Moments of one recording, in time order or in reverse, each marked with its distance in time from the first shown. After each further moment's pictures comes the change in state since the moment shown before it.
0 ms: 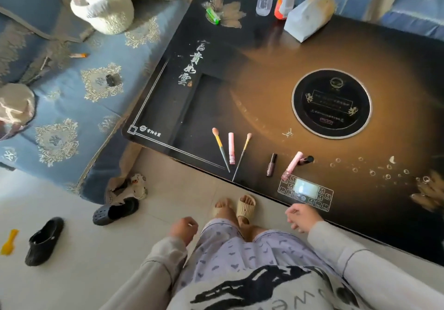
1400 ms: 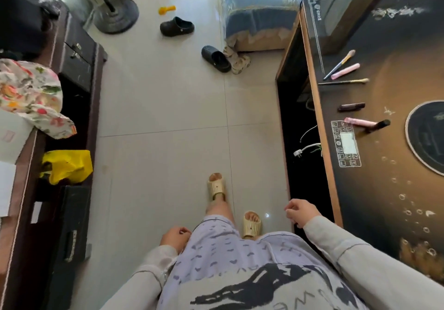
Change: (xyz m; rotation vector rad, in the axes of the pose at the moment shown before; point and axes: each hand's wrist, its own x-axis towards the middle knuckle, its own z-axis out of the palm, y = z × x) left_hand -0.272 -0.117 0.541 -1.037 0.223 -0.553; right_hand -0.076 0.244 -0.035 -1.086 -0.322 -0.519
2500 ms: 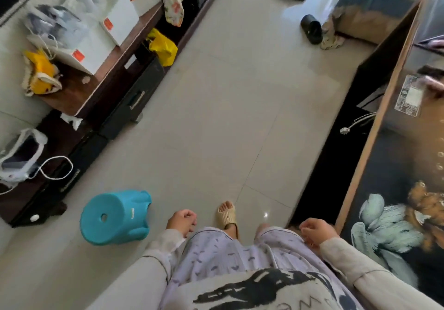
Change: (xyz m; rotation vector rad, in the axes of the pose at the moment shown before) left_hand -0.198 -0.323 0.306 -0.801 0.148 -0.162; right_hand -0.162 0.303 0.164 -0.434 -0.085 -0.169
